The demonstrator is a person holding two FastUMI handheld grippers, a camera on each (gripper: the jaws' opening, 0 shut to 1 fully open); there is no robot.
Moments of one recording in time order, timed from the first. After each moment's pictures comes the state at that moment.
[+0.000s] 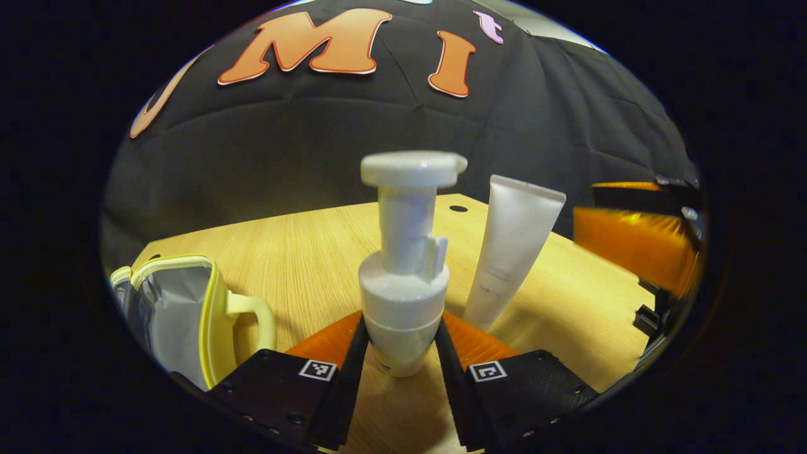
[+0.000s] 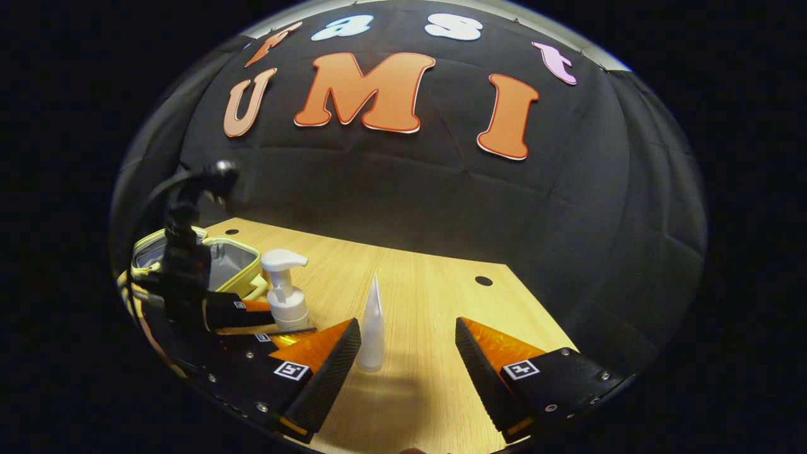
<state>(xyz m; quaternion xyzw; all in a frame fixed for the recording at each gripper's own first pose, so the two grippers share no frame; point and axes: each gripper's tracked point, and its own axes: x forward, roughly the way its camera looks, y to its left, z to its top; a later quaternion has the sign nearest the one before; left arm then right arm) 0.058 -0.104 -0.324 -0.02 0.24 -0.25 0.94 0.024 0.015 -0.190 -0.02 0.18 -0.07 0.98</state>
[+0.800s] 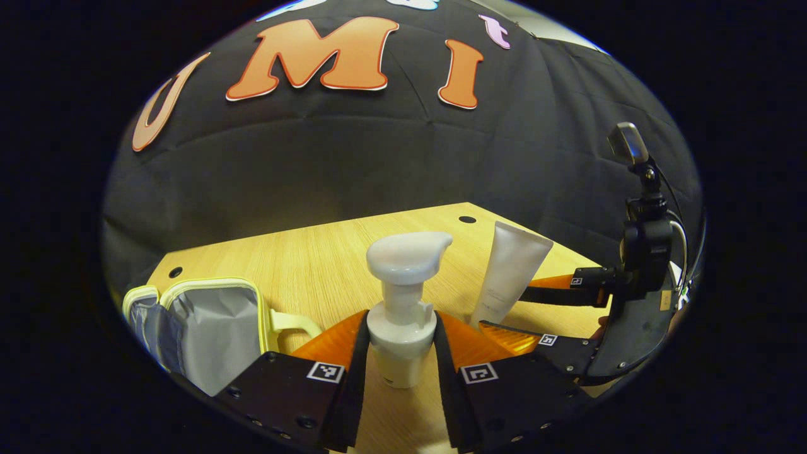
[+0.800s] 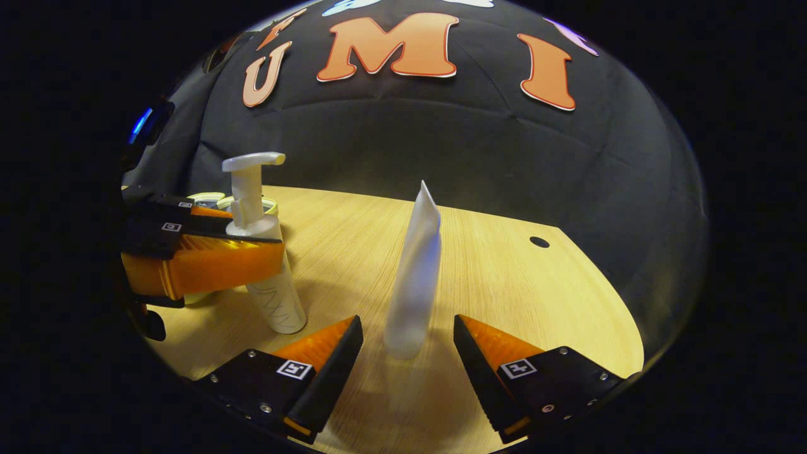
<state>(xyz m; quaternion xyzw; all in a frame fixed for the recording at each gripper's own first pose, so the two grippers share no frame) 0.047 -0.075 -0.287 -0.02 0.25 -0.23 0.94 0.060 0.050 -0.280 0.00 0.24 0.02 0.97</state>
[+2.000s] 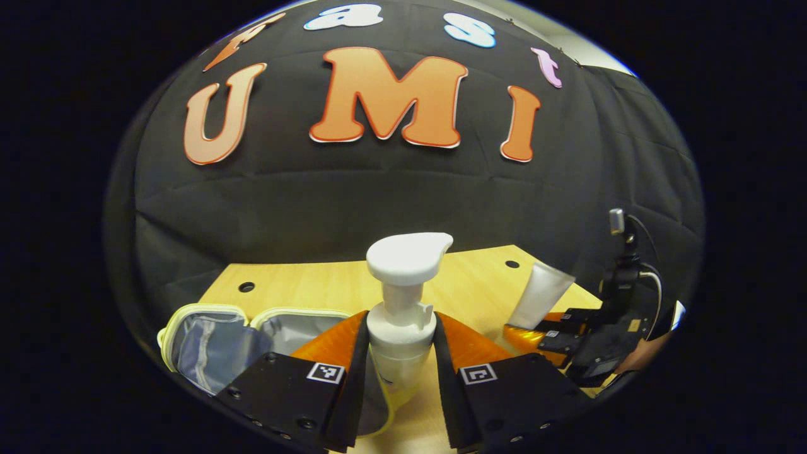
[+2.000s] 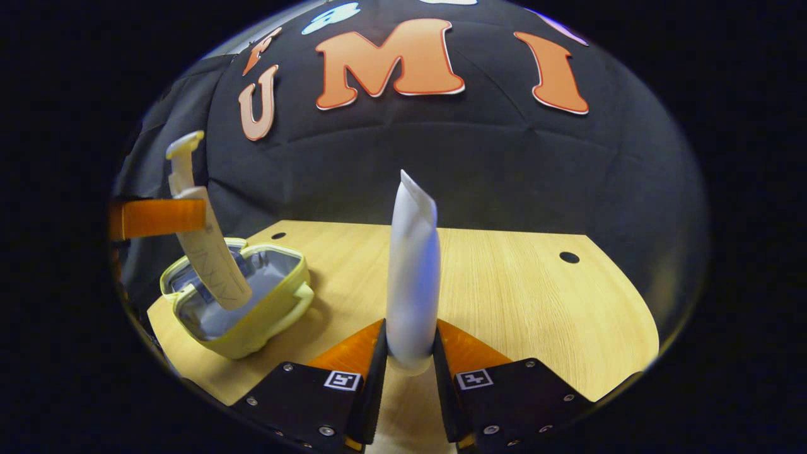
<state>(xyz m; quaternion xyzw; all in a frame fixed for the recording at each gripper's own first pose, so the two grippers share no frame) 0.042 0.074 -0.171 -0.05 0.22 -0.11 0.97 0.094 0.095 -0.201 0.06 0.21 0.07 0.97</state>
